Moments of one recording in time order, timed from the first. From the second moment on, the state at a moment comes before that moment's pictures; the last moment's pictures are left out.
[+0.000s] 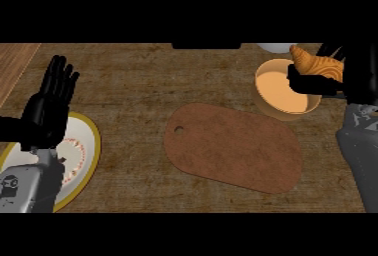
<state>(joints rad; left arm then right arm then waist) -0.27 0.21 0.11 -1.55 0.14 0.09 0.05 -0.58 -0.40 0.07 -1.61 0.97 -0.06 0.62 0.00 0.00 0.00</state>
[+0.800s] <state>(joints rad) -0.25 0.17 0.08 -1.59 0.11 0.10 0.06 -0.69 -0.41 -0.12 -1.01 0.86 -0.17 0.27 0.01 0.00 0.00</state>
